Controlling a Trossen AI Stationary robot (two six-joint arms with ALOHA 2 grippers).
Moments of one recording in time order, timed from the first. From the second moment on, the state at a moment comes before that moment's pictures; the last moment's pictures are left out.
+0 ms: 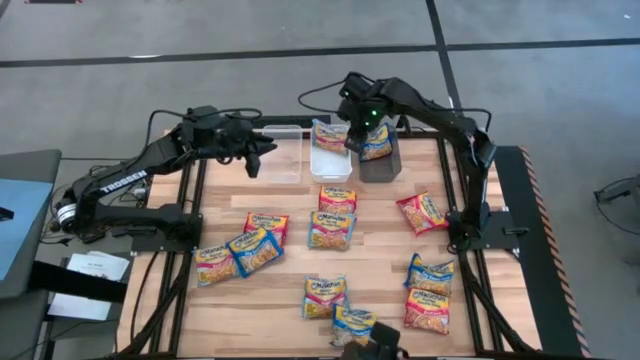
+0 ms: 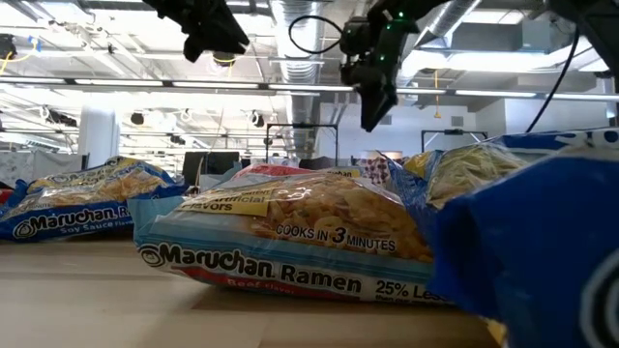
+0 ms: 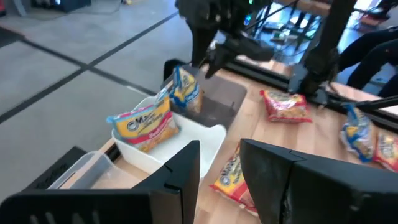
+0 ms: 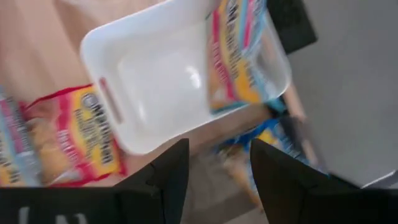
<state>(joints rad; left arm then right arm) 0.54 1.00 1.01 -0.31 0.11 -0.11 -0.59 1.93 1.94 -1.20 0.00 -0.18</state>
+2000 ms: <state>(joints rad) 0.54 0.81 1.01 -0.64 0.23 0.04 -0.03 1.74 1.55 -1.57 0.04 0.63</state>
